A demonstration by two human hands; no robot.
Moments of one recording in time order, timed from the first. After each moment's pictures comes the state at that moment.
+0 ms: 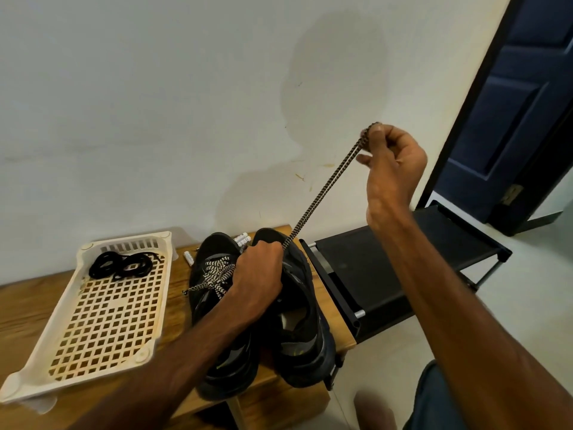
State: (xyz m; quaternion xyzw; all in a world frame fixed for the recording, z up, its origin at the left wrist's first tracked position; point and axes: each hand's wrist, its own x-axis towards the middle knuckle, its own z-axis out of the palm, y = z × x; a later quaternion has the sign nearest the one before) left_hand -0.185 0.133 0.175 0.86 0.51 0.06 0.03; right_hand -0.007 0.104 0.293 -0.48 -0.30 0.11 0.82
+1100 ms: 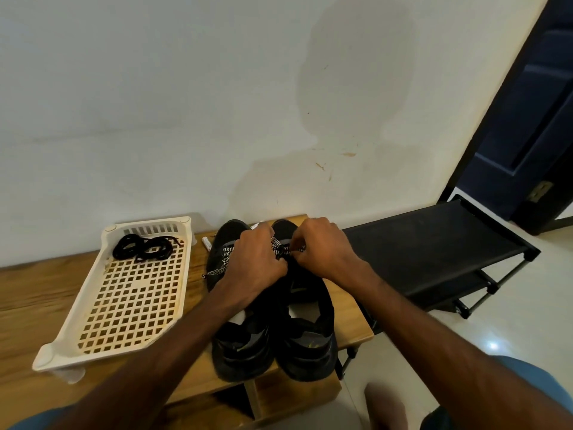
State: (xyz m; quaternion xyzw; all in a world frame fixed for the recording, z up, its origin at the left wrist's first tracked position) left_hand -0.224 0.147 0.167 0.79 0.54 0.21 0.20; right_hand -0.078 0.111 0.187 -0.71 -0.68 0.09 0.15
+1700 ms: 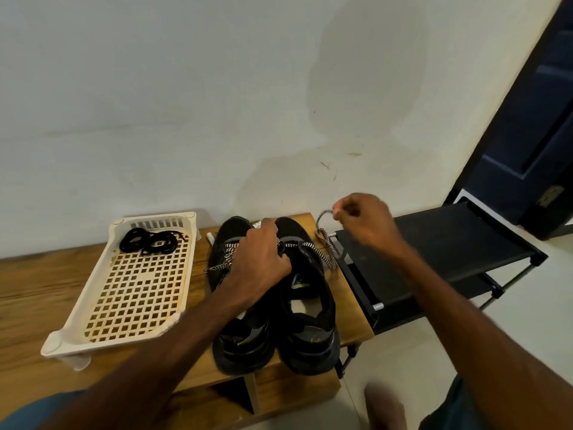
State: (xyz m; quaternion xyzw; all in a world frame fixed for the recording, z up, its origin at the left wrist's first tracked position) left_hand -0.221 0.136 0.170 0.79 0.55 0.21 0.18; right_hand -0.007 0.109 0.201 -0.71 -0.57 0.18 0.37
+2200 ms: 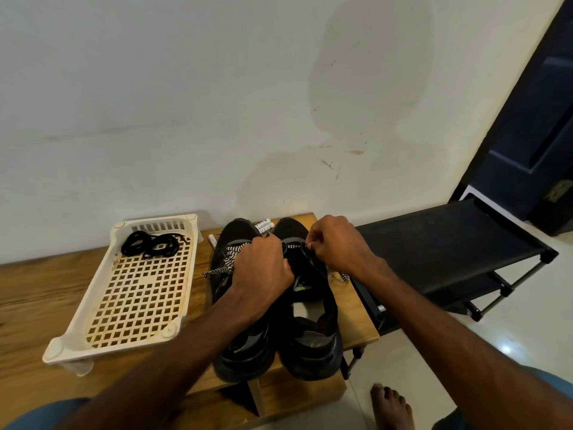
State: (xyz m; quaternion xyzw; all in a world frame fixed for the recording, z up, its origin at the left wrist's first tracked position) left_hand -0.217 0.122 0.172 0.81 0.58 0.11 0.05; right_hand -0.054 0.118 0.181 -0.73 -0.65 0.14 0.18
